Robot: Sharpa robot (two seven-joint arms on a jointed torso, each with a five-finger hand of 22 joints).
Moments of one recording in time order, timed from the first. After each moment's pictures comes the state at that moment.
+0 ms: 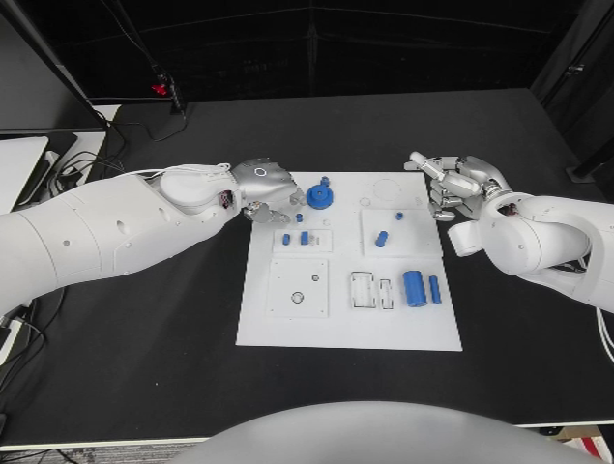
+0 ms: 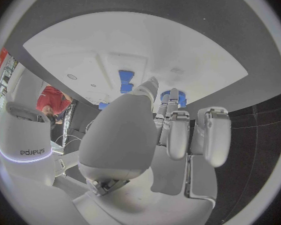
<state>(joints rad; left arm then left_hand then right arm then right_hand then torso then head) 1.33 -0.50 -0.24 1.09 -1.80 -0.34 0.27 1.54 -0.16 0.27 0.29 0.10 0.85 0.15 0.09 0.07 1.01 0.10 0.13 0.06 1.47 0.00 1.52 1.31 0.01 1.47 0.11 1.49 1.31 1.18 -1.04 -0.07 1.60 -0.13 -0.45 0.23 1.31 0.16 -0.18 0.29 0.35 0.65 0.18 0.37 0.07 1.46 0.11 1.57 1.31 1.47 0.05 1.57 1.31 0.06 1.42 0.17 1.39 1.31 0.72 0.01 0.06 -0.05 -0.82</state>
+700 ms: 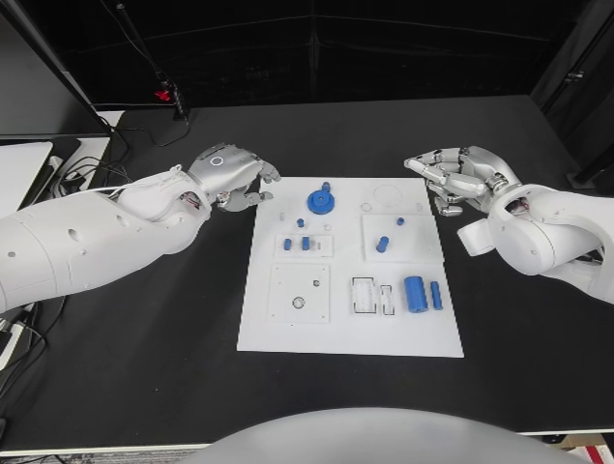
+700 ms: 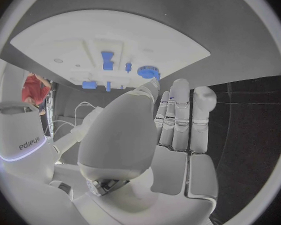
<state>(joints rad) 1.33 -0.63 -0.24 1.18 -1.58 -0.62 0.20 1.55 -0.16 0.33 0.29 0.12 0.89 0.16 0.23 0.09 1.08 0.10 0.20 0.06 1.16 0.03 0.88 0.65 0.14 1.11 0.13 0.92 1.30 1.22 -1.07 -0.07 1.61 -0.37 -0.40 0.22 1.45 0.14 -0.19 0.28 0.34 0.69 0.18 0.42 0.07 0.99 0.11 1.15 1.06 1.47 0.06 1.57 1.31 0.06 1.41 0.17 1.38 1.31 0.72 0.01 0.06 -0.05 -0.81</state>
